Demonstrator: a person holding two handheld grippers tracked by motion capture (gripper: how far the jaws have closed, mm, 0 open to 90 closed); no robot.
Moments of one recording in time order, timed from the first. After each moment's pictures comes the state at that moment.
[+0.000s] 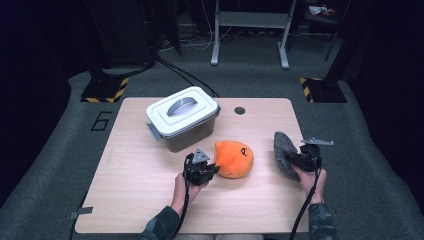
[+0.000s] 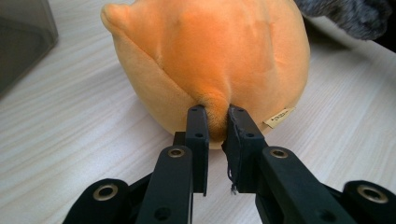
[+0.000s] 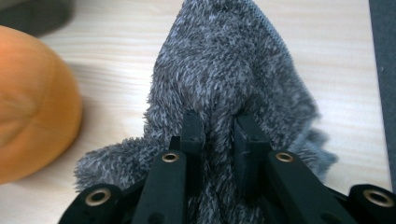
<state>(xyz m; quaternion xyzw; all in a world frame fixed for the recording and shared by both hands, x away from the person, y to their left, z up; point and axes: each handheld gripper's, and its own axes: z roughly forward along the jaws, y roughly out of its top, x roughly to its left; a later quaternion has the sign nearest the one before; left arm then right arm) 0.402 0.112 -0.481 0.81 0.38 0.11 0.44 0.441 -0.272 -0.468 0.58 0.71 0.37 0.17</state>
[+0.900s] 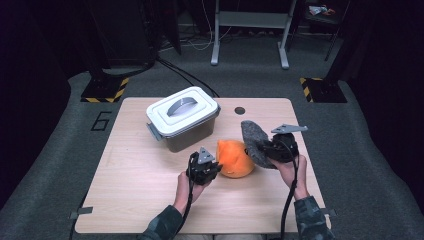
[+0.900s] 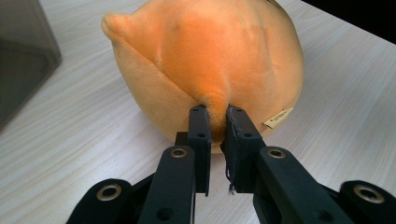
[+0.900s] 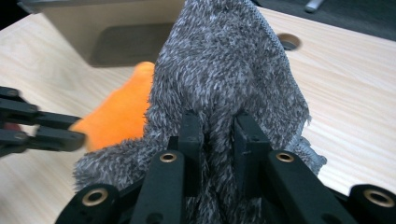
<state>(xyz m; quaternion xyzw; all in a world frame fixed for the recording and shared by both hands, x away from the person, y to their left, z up) 0.399 0.099 -0.470 0.81 0.36 0.14 0.43 0.427 -0.174 -0.391 0.44 0.78 0.40 0.18</state>
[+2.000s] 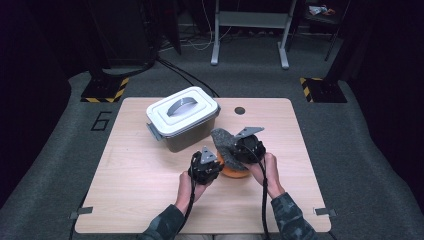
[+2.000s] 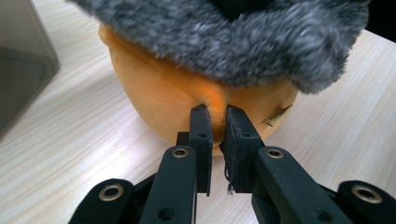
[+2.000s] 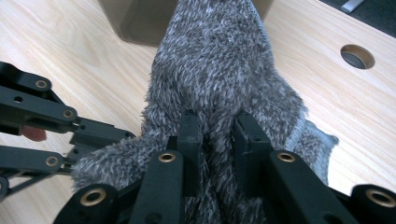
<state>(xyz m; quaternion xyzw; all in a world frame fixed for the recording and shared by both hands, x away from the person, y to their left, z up) 0.399 0.094 -0.468 0.82 0.35 0.15 0.43 0.438 -0.089 -0.409 0.36 0.85 0.35 0.18</state>
